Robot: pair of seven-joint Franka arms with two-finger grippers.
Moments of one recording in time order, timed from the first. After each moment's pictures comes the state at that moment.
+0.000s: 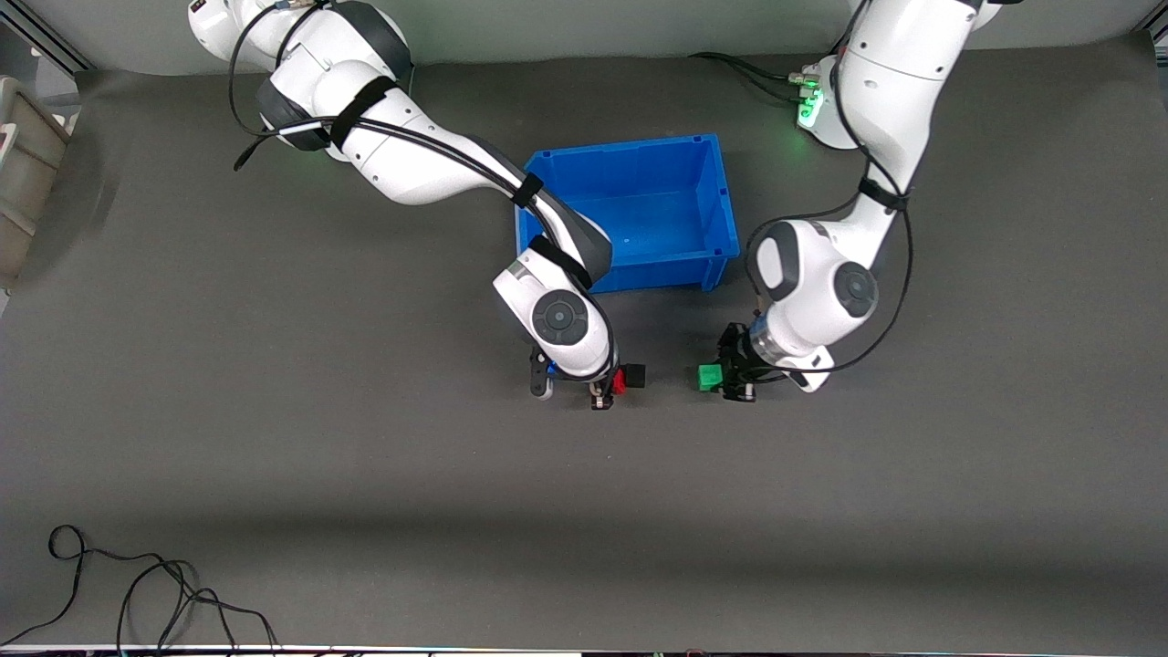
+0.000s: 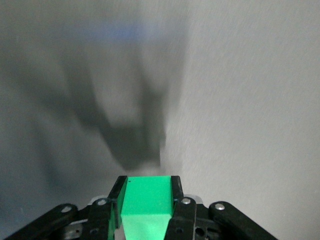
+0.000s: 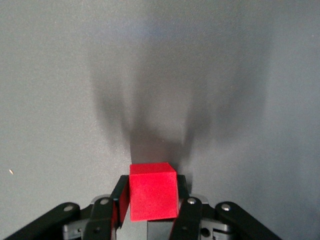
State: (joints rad) left arm -0.51 0.53 0.02 -2.01 -0.71 2.70 -1.46; right arm 0.58 1.05 0.21 -1.10 -0.06 2.20 2.33
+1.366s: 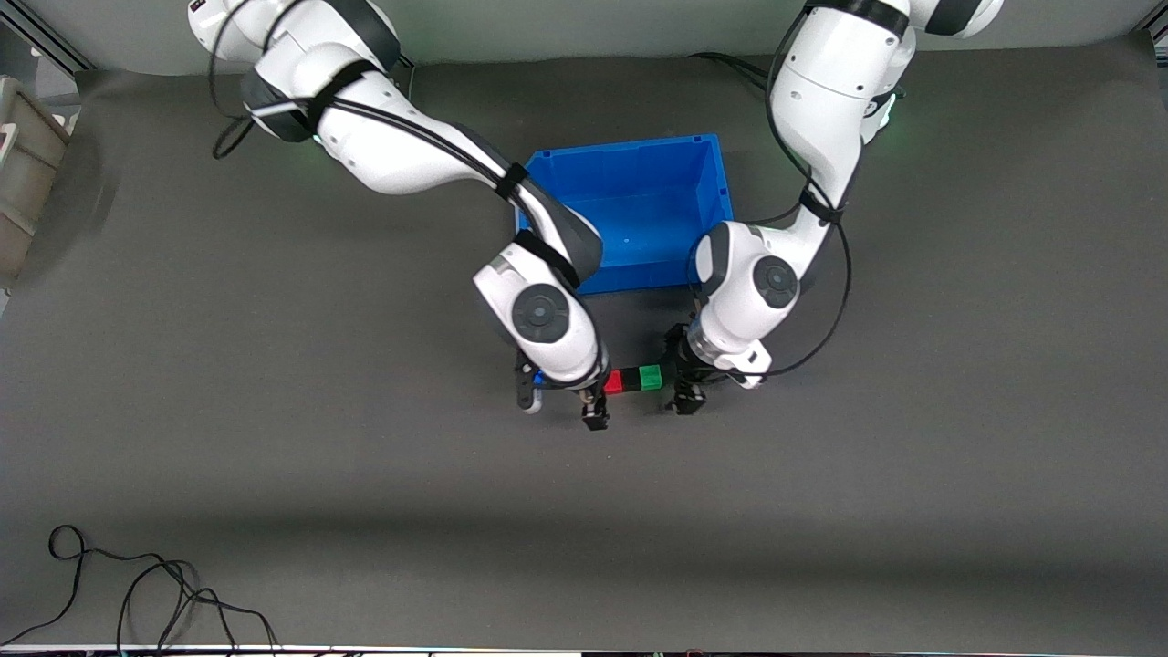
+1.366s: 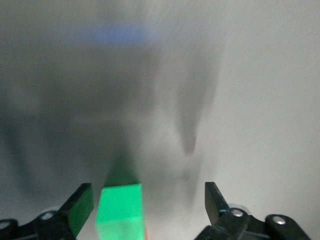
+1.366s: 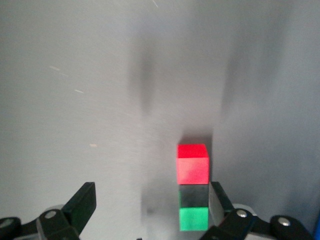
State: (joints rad) left arm -0.64 0.64 0.09 -1.87 -0.69 2.74 -1.62; right arm 0.53 0.94 0.20 -1.07 -0.06 2.12 2.18
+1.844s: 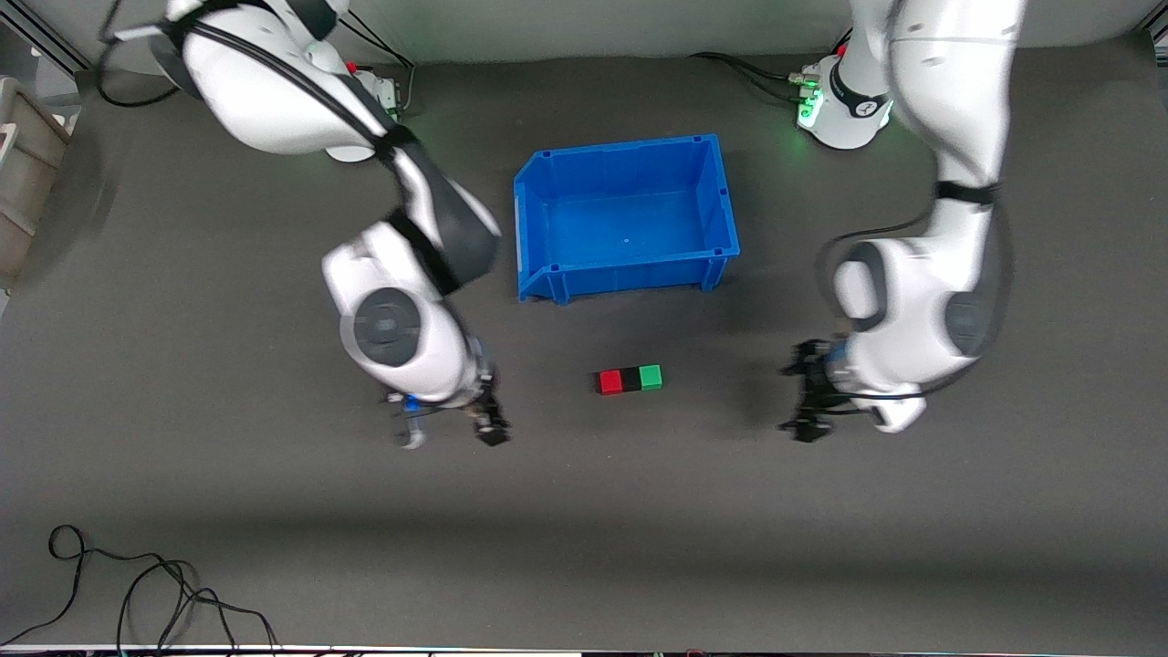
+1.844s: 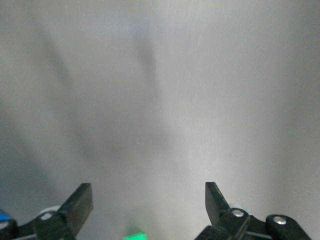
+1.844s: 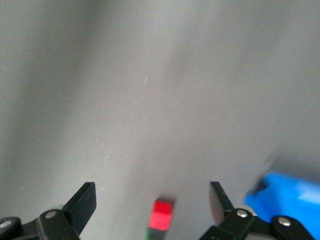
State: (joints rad) left arm -0.53 0.47 0.39 -1.85 -0.62 2.26 -1.09; right arm 0.34 0.72 0.19 -1.09 -0.06 1.75 1.67
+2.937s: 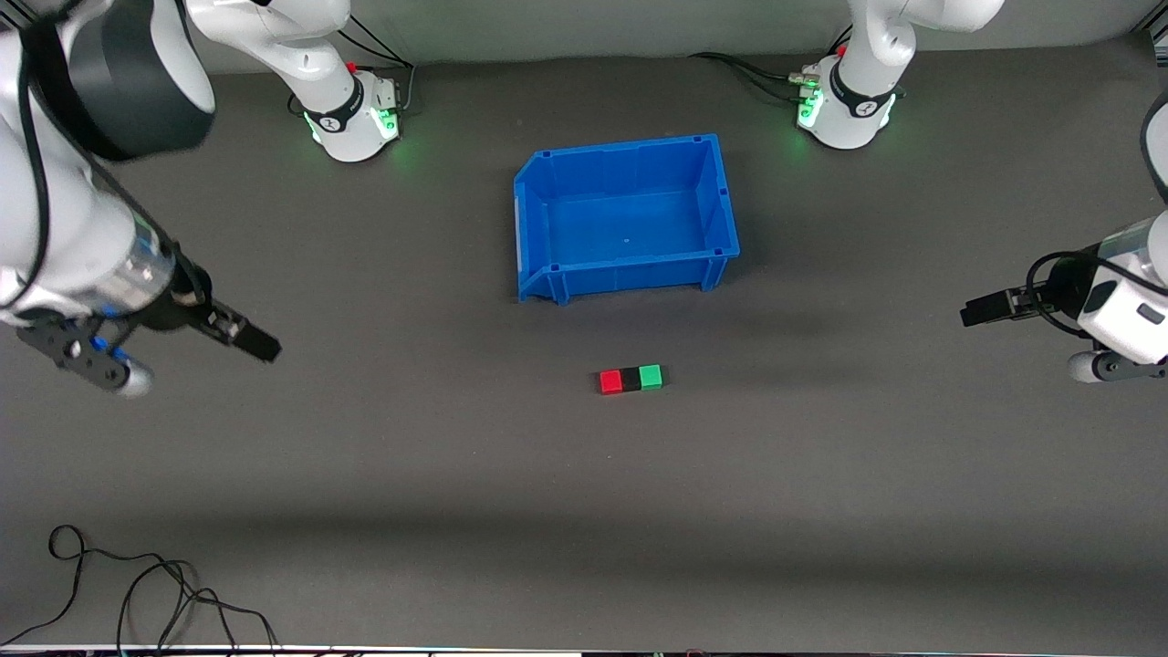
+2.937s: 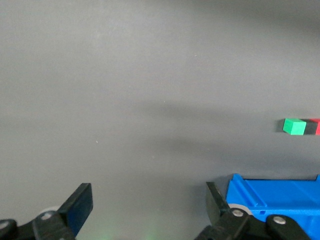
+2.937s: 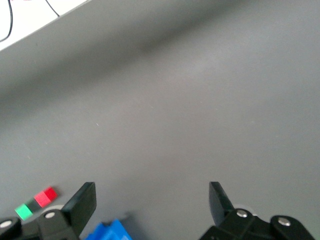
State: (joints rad) left arm -0.50 0.22 0.56 -1.52 -0.19 1.56 -0.05; right arm 0.08 0.20 0.16 -1.41 -0.06 1.61 0.70
